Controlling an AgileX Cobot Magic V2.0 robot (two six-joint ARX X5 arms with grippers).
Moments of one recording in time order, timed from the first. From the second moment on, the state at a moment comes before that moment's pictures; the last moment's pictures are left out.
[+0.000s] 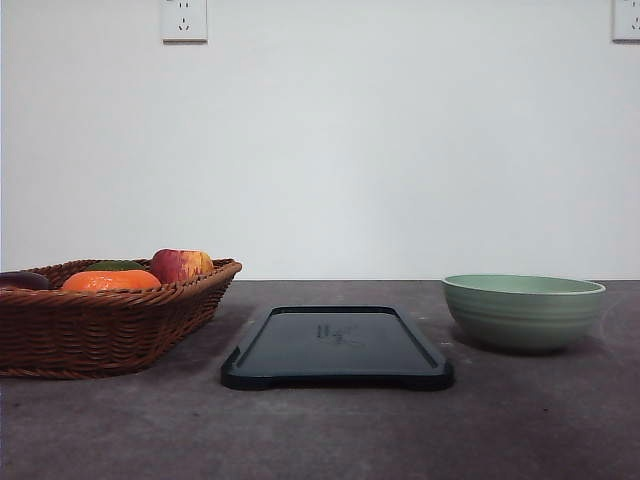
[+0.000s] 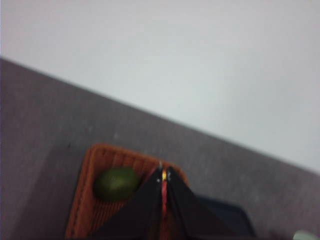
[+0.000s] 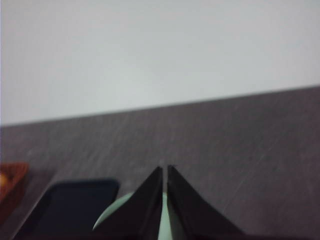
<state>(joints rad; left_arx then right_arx) -0.01 0.52 0.52 -0.08 0.17 -0.43 -0.01 0.53 0.49 -0.05 -0.21 0.23</state>
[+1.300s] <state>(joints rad) -0.13 1.09 0.92 -0.49 0.21 -0.17 -0.01 1.07 0.81 -0.51 -0.29 0.10</state>
